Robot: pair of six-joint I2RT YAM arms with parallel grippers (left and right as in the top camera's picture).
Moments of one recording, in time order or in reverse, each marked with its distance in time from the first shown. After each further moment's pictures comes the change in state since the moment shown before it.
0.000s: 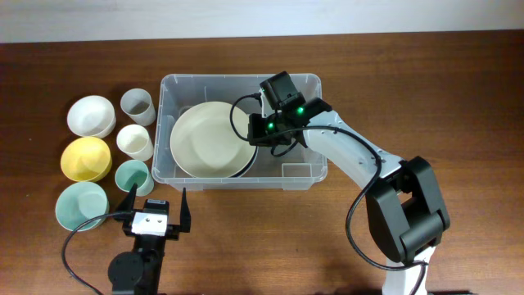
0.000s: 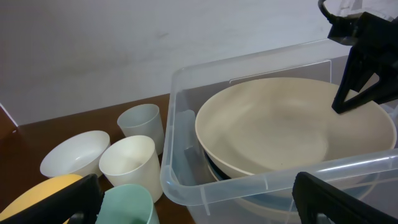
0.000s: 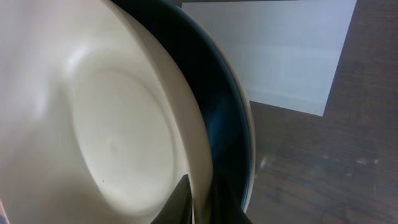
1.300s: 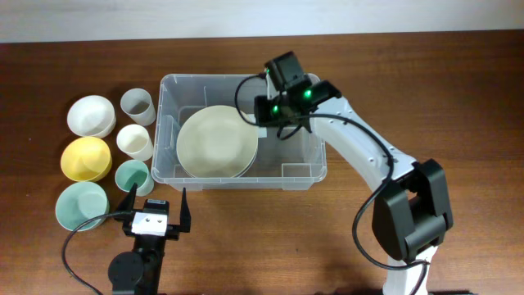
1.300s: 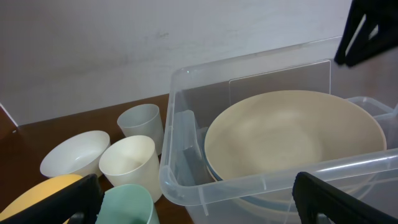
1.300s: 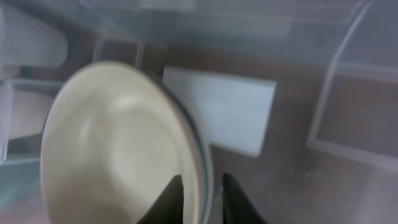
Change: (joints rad) left arm 0.000 0.000 0.000 0.000 0.000 0.000; right arm -0.040 -0.001 0.187 -0.132 0.166 -0.109
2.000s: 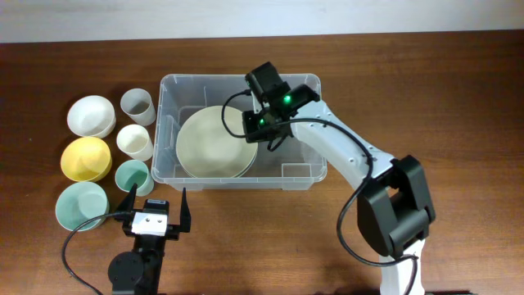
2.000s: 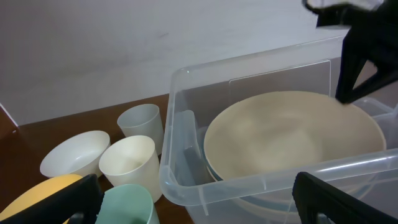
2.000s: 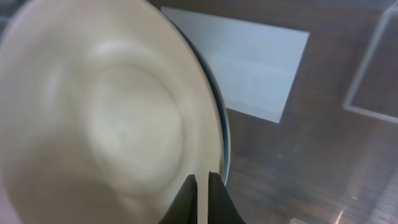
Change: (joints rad) left arm 0.000 0.000 0.000 0.000 0.000 0.000; right arm 0.082 0.074 0.027 -0.113 0.025 -0.023
